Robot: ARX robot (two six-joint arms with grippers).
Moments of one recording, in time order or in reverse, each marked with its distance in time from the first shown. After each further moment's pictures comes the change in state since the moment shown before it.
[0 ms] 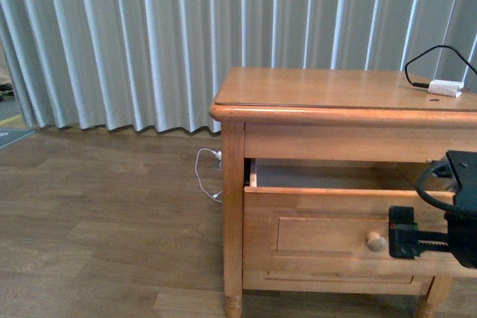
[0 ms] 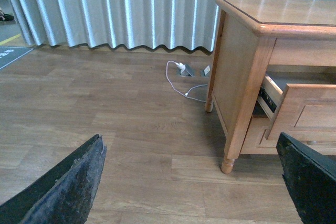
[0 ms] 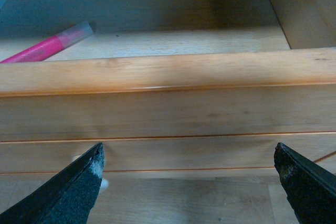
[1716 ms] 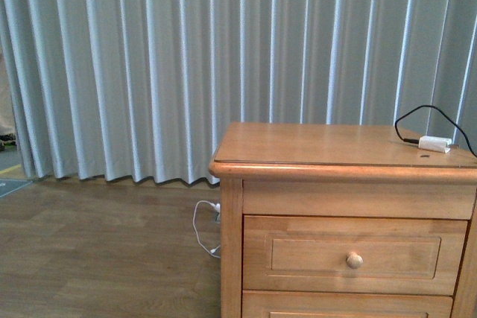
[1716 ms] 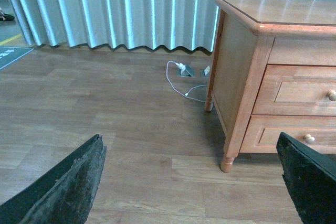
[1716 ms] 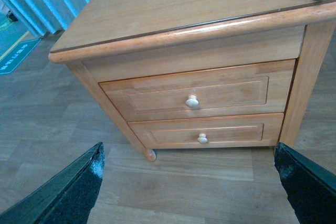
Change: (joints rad) left arm 0.000 -0.001 0.000 0.000 0.000 0.000; right arm -0.103 -1.043 -0.254 -0.631 -0.273 0.113
